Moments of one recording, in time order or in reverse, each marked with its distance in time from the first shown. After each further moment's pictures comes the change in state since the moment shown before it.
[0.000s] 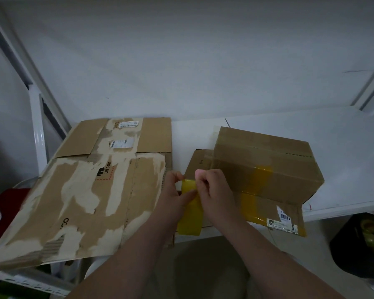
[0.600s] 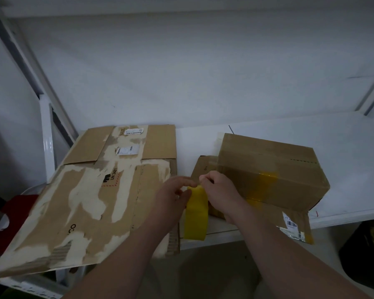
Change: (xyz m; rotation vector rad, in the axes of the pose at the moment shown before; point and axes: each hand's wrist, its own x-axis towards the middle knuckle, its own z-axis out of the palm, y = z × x) left_hand 0.014 -0.003 -0.024 0.450 0.092 0.339; right_hand 0.024 -0.023 -0.021 0.241 -0.231 0.308
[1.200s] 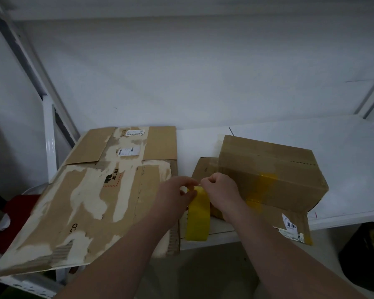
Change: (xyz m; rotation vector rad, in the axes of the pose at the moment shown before) left_hand 0.010 0.010 -0.002 0.065 -0.067 -0.105; right_hand 0.004 0.001 0.003 -0.060 0.103 0.068
